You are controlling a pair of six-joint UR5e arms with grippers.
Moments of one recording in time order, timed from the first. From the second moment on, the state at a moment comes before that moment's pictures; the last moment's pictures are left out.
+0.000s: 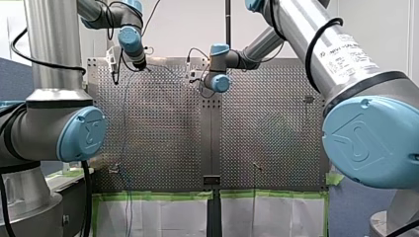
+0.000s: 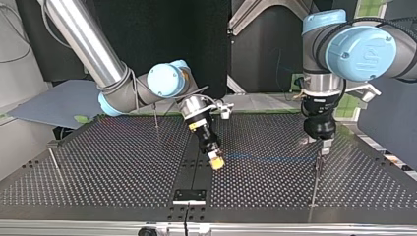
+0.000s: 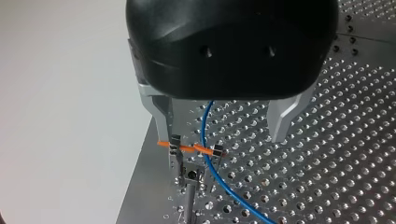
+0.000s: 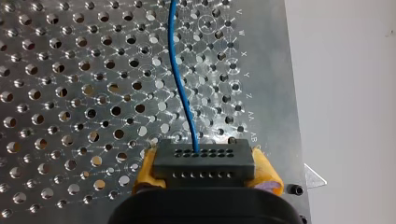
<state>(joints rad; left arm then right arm) -0.09 -1.46 -1.70 -3.19 -1.81 -1.75 2.32 -0.95 1.13 -0.47 1.46 1.62</state>
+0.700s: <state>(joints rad) -0.08 -1.46 -1.70 -3.15 -1.84 -1.72 2.32 -0.95 1.13 -0.47 1.46 1.62</state>
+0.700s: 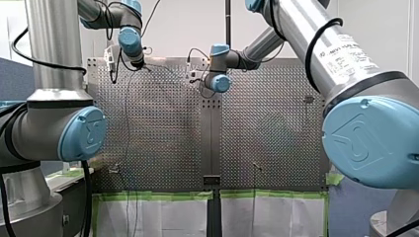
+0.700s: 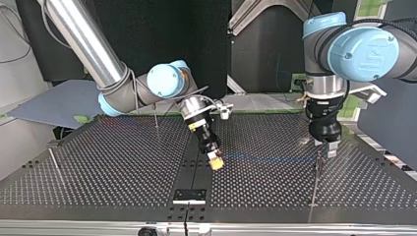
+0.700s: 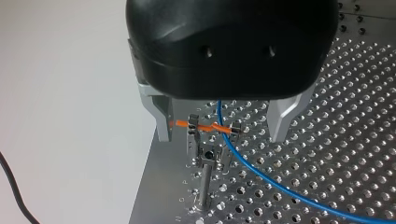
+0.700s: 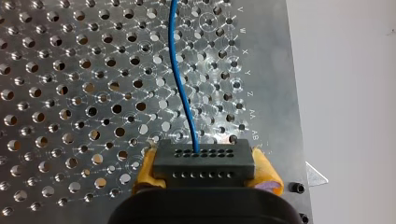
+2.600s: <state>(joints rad) -0.17 -1.60 -1.56 -3.14 -1.75 -1.41 2.33 -0.95 1.13 -0.46 1.46 1.62</state>
